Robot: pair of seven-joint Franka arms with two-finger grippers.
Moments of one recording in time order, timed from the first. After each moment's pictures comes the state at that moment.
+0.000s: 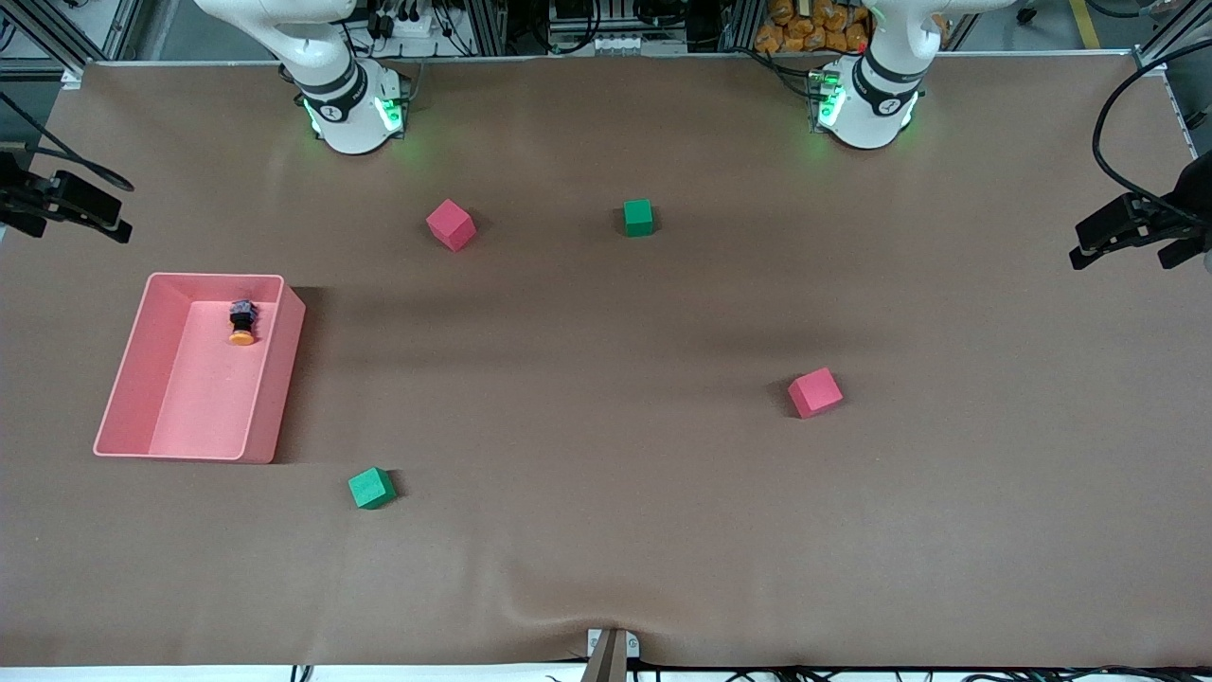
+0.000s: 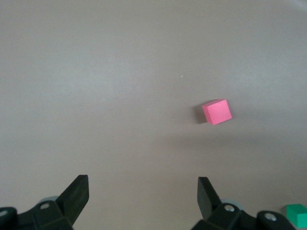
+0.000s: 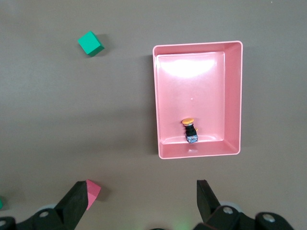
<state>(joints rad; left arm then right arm) -0.01 0.00 0.01 -1.56 0.01 1.60 0.01 -0.04 0.00 -0.01 -1.50 0.00 1.44 0.04</state>
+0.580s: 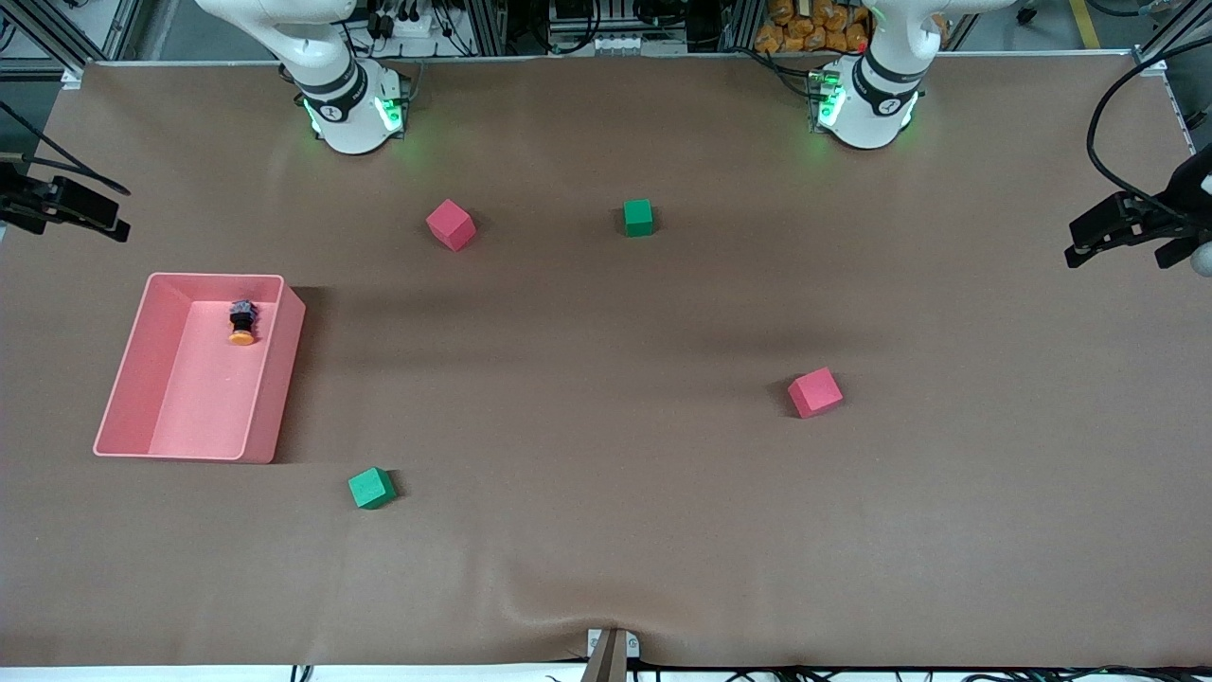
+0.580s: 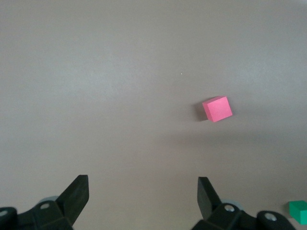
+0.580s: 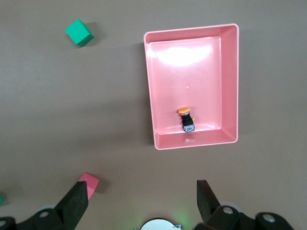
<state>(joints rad) -0.01 0.00 0.01 -1.56 0.01 1.59 0.01 -0.07 0.01 -0.01 -1.51 0.00 1.40 0.06</state>
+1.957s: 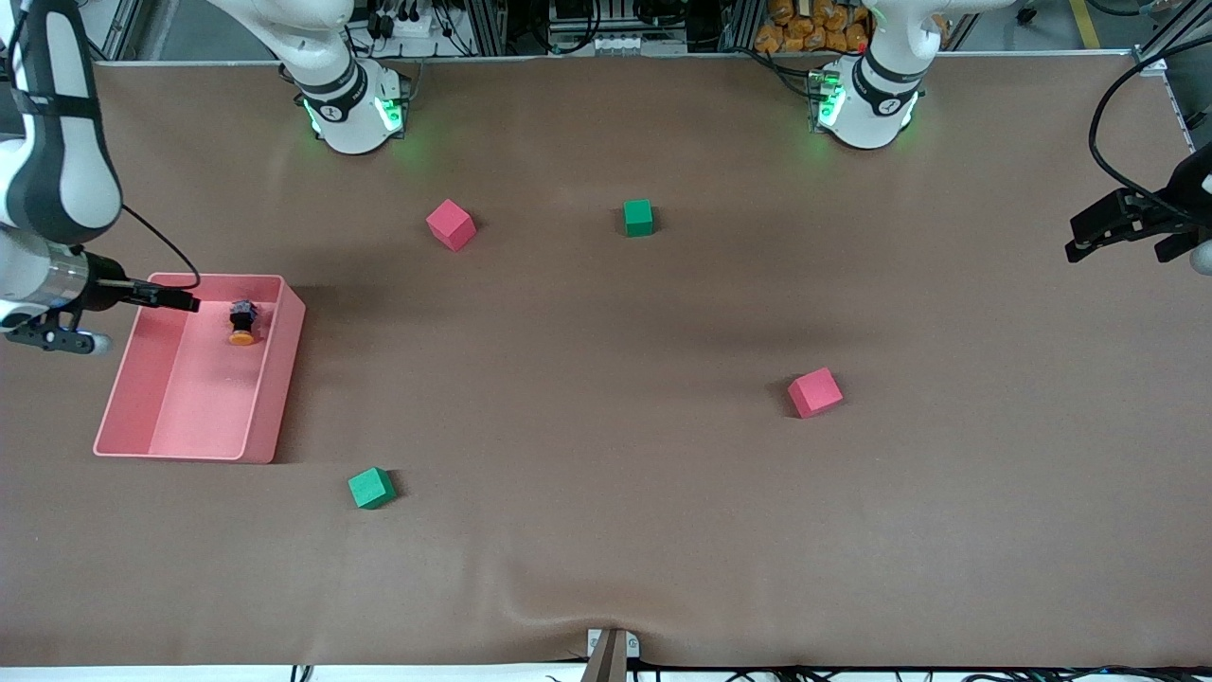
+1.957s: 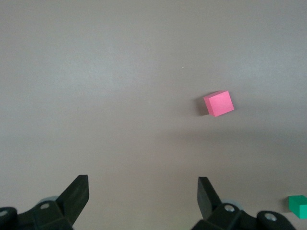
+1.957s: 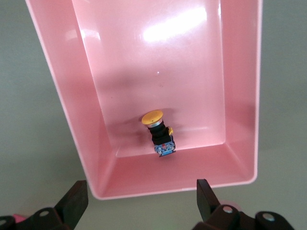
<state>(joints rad) 0.00 0.00 0.01 -1.56 0.01 1.57 0.02 -0.28 0.12 -0.01 -2.08 0.00 1.98 -0.12</state>
